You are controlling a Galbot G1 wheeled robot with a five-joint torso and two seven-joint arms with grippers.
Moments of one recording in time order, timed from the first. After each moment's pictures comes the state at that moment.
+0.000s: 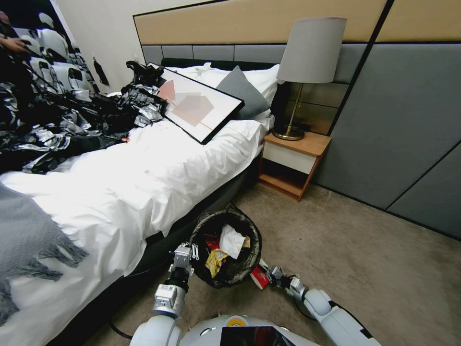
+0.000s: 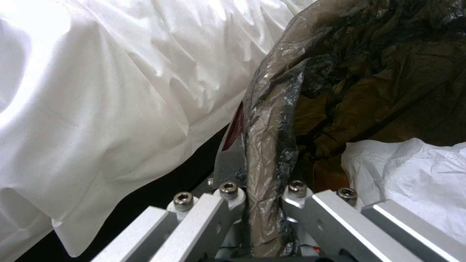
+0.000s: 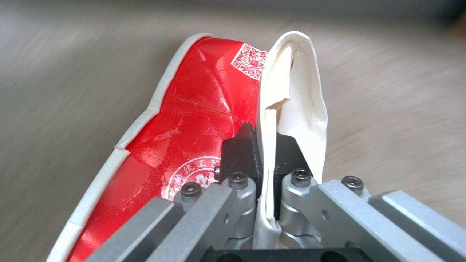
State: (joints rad) left arm 1.84 -1.50 -0.41 -2.32 0.14 0.04 0.02; right arm -1.32 1.06 0.27 1.36 0.16 0.37 -0.35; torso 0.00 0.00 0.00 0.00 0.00
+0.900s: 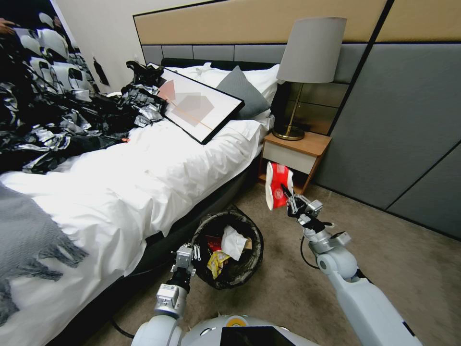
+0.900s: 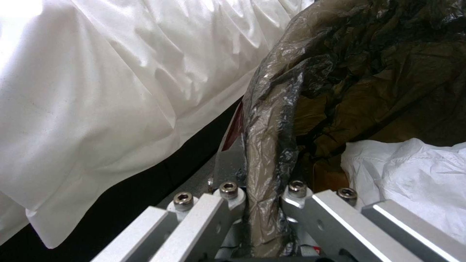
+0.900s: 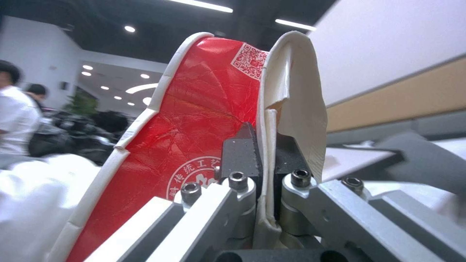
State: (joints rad) left arm 1.85 -1.50 -0.39 -2.30 0.15 0.04 0.02; right arm -1.40 1.04 0.41 2.23 0.55 0.38 -0.42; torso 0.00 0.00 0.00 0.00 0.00
